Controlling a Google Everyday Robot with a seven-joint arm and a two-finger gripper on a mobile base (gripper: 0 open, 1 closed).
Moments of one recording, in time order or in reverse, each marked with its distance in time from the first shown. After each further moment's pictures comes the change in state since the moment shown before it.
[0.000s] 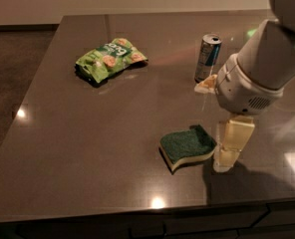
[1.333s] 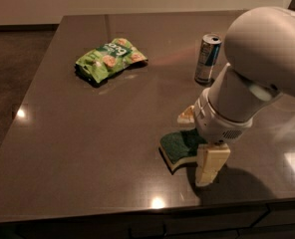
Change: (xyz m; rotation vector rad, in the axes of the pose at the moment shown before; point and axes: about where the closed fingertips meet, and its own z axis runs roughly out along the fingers) arm -0.006 0.018 0.061 -0.023 0.056 -0.112
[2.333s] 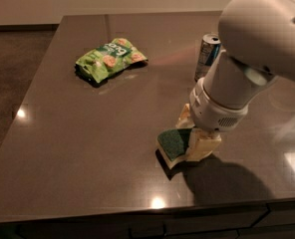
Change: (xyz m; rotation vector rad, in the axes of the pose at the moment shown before) arm -0.008 -0.011 -0.010 -0.029 -0.009 0.004
